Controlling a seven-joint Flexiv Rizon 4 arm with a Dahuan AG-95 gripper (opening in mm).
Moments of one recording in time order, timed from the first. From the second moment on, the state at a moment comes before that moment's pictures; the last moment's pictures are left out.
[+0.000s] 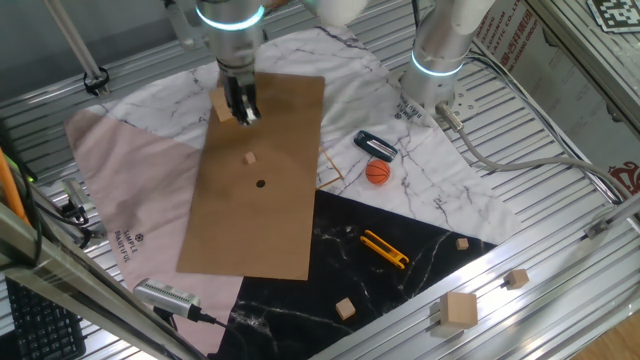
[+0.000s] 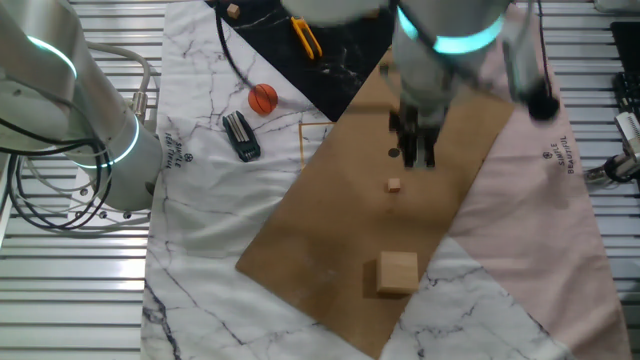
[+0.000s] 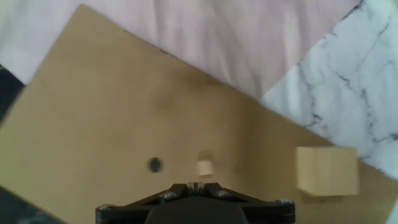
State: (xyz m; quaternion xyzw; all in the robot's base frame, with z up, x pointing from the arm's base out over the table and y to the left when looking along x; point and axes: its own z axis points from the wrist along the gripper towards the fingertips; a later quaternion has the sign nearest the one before) arm 0.499 -0.052 0.162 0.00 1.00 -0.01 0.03
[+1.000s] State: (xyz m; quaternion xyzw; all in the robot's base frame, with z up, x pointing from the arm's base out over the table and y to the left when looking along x) arm 0.504 -0.165 0.126 0.04 1.00 0.00 0.04
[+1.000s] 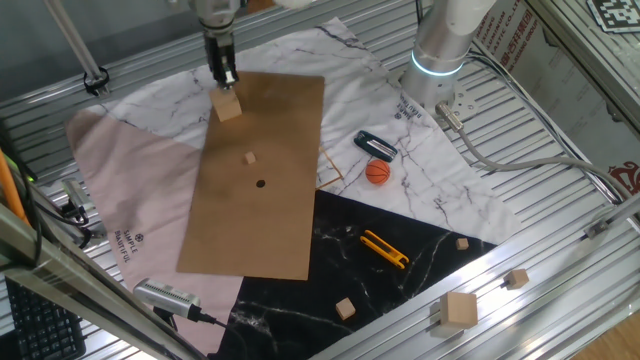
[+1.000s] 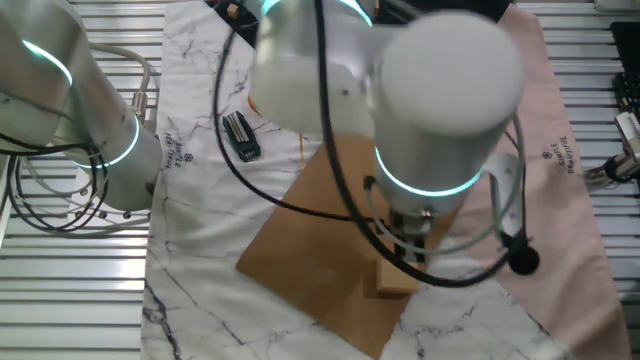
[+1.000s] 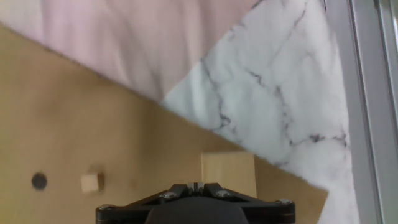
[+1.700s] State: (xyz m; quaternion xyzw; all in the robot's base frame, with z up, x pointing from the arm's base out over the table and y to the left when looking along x) arm 0.495 -0.194 0.141 0.03 1.00 0.01 0.04
